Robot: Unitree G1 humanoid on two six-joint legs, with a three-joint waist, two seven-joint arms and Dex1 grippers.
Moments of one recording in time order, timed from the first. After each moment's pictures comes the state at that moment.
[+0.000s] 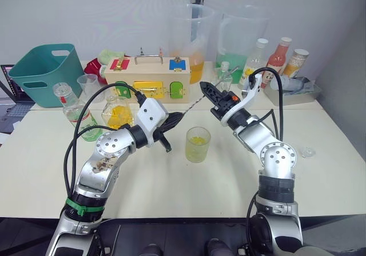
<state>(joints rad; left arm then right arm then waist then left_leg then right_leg) -0.55 0.45 -0.08 -0.27 -0.24 0.40 -0.65 -0.74 -0.07 -0.26 -0.08 1.08 0.75 0.04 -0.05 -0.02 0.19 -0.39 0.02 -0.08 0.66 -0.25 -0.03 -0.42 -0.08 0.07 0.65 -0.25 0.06</state>
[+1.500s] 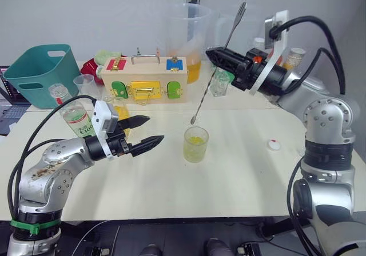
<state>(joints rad) -0.31 0.67 0.21 -0.37 -0.71 0.62 -0.85 -0.98 -0.53 -0.12 -0.14 0.93 0.89 0.46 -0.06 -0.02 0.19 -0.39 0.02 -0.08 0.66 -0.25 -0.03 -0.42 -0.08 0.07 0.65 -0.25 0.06</state>
